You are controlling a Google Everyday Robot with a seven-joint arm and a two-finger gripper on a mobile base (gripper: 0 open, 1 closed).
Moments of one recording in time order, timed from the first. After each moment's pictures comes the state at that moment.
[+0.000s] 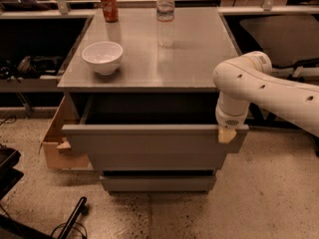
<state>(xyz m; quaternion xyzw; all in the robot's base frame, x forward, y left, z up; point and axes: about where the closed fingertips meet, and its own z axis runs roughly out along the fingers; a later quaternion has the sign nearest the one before) 0.572 -0.216 0.679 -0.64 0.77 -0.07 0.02</state>
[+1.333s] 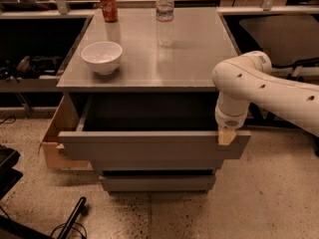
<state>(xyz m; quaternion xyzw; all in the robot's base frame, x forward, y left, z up) 0.567 -0.216 0.683 -0.64 0.77 -0.06 0.02</state>
